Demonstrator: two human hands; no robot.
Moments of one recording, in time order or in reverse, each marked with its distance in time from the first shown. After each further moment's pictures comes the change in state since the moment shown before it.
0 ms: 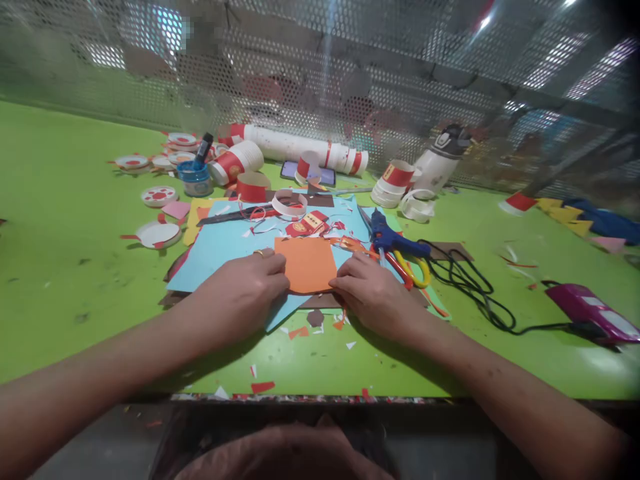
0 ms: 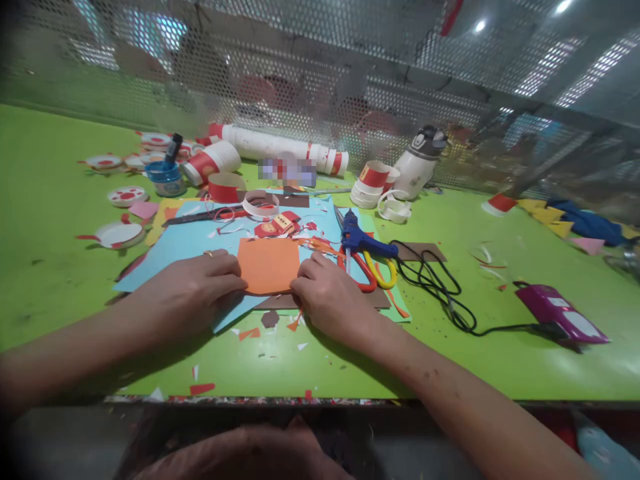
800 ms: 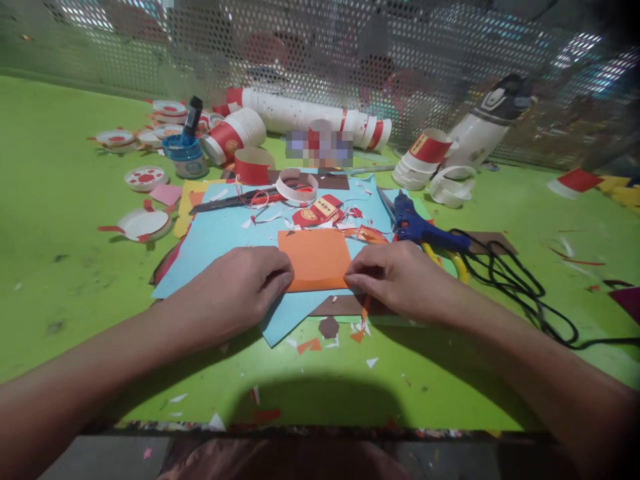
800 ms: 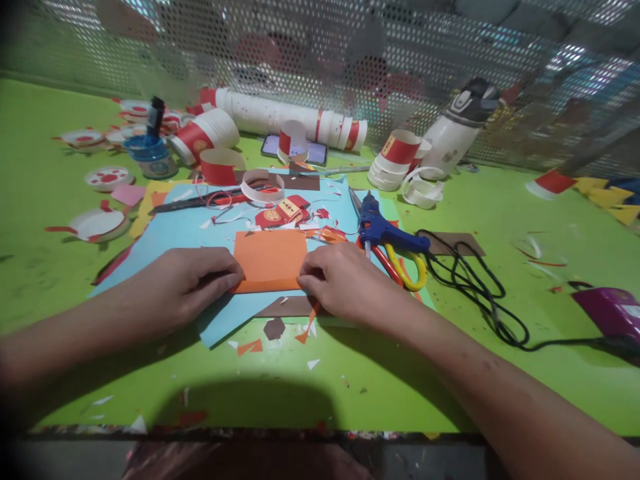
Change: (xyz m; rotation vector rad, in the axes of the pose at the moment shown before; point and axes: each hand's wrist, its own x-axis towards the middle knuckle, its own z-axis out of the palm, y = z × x) left_hand 0.013 -0.011 -0.005 -0.159 -0.189 -0.361; right_hand 0.026 0.018 -0.009 0.333 -0.130 0.392
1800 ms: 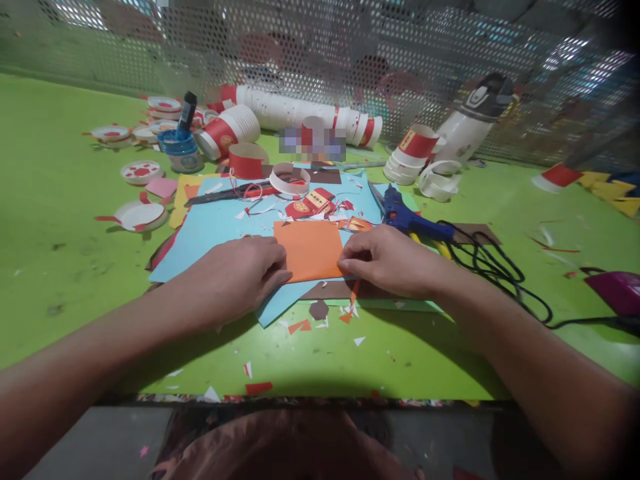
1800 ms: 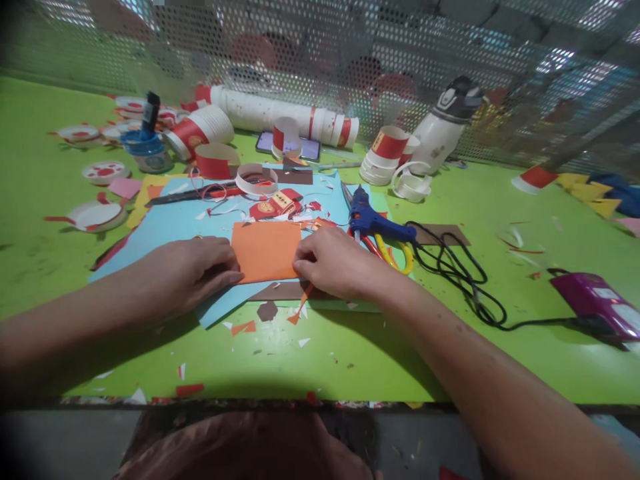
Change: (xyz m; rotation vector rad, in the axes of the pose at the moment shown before) left_hand -0.001 0.006 0.003 0.286 -0.079 -0.002; right_hand 0.004 -0.014 -0.016 -0.110 -0.256 0.131
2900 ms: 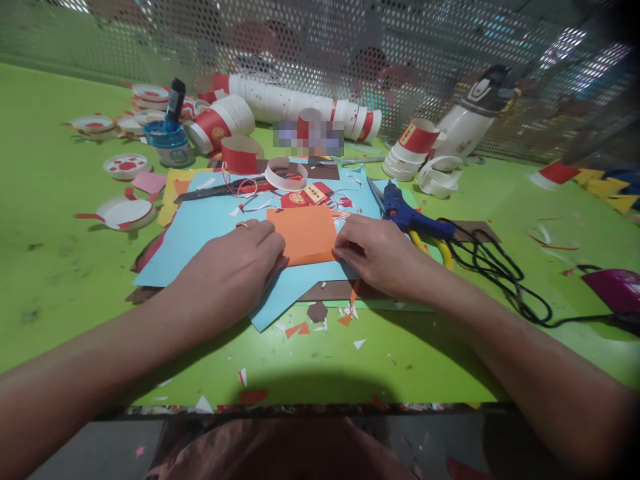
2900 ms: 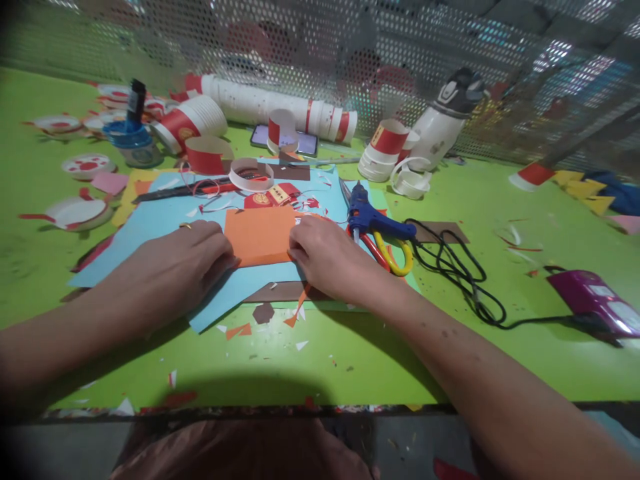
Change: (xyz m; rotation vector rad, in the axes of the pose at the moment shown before) left_hand 0.000 0.002 0.008 0.313 0.249 0.118; right_hand 0.006 0.008 0.013 -0.200 0.300 -0.236
